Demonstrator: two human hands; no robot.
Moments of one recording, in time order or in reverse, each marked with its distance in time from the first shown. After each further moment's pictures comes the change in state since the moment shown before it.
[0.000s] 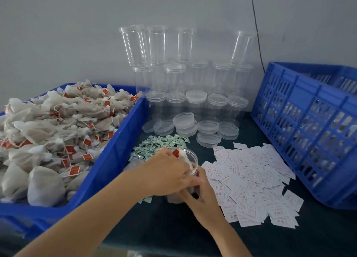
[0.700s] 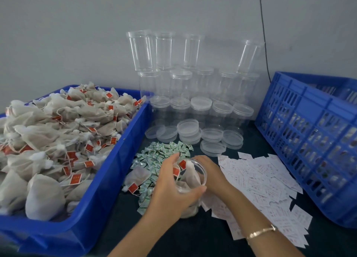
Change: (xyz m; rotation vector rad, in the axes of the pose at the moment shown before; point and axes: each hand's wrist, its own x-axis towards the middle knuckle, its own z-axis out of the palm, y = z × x) left_hand -0.006 0.014 0.063 -1.111 0.713 -0.338; right_hand 0.101 0.003 -0.036 -0.715 -0.156 0.099
